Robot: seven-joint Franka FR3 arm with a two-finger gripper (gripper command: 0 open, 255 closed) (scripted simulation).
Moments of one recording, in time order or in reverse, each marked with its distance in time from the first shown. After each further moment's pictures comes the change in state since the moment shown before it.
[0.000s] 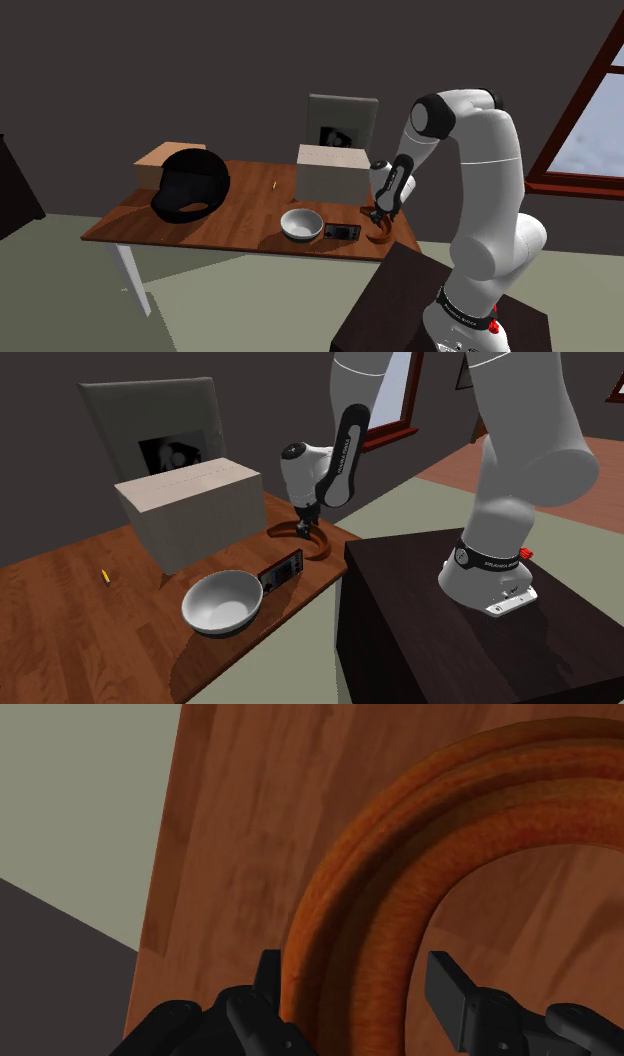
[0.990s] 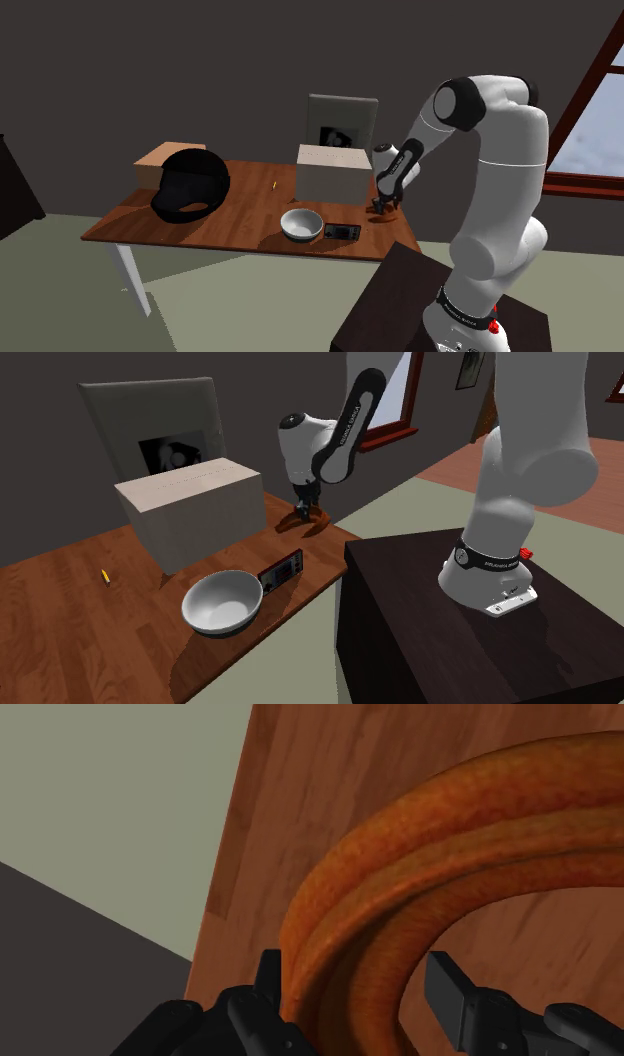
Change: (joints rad) arm -0.014 -0.210 0.027 -0.052 0.050 -0.153 -0.095
